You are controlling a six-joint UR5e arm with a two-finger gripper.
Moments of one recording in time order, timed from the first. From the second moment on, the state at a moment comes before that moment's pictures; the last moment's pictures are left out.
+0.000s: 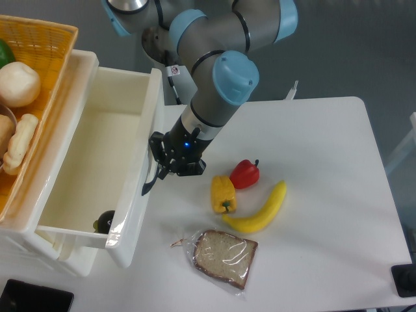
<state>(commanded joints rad) 2.44 -1.76 -1.70 -1.32 1.05 0.88</state>
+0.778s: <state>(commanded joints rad) 2.34 -1.76 -1.70 -1.31 1.05 0.85</state>
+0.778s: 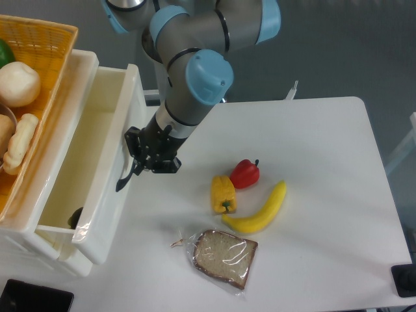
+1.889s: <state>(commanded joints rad) 2.28 -1.76 -1.70 -1.31 1.04 0.81</state>
